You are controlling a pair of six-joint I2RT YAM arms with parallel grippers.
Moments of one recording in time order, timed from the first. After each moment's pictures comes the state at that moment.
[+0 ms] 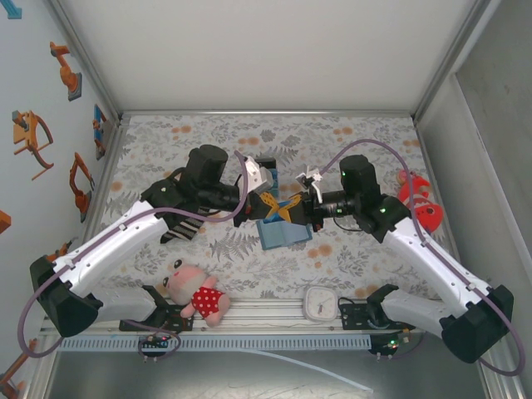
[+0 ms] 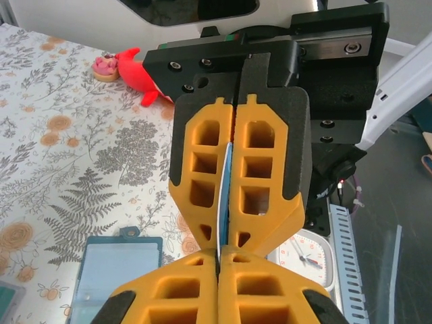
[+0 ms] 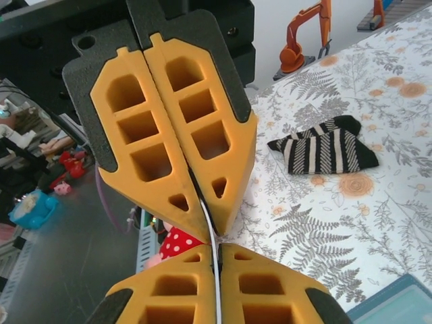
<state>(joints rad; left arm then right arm) -0.83 1.25 1.23 -0.56 0.64 0.20 0.58 1.07 0.95 -0.37 -0.95 0.03</state>
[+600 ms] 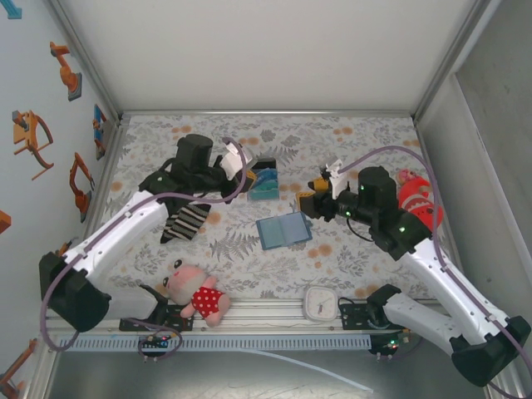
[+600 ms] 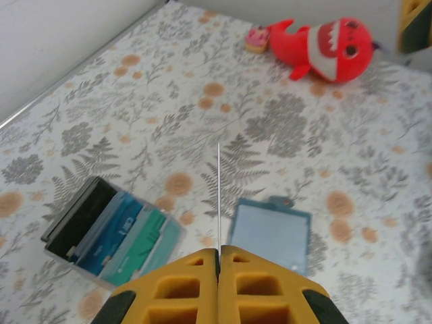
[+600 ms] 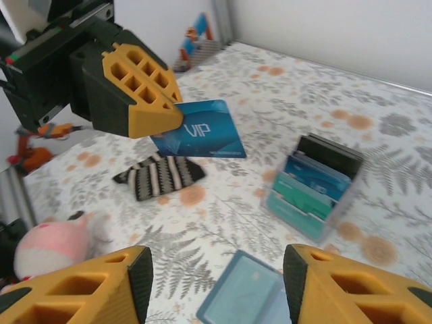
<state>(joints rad) -0.62 1.33 1.18 -0.47 0.43 0.33 0.58 0.89 0.90 -0.39 -0.36 0.10</state>
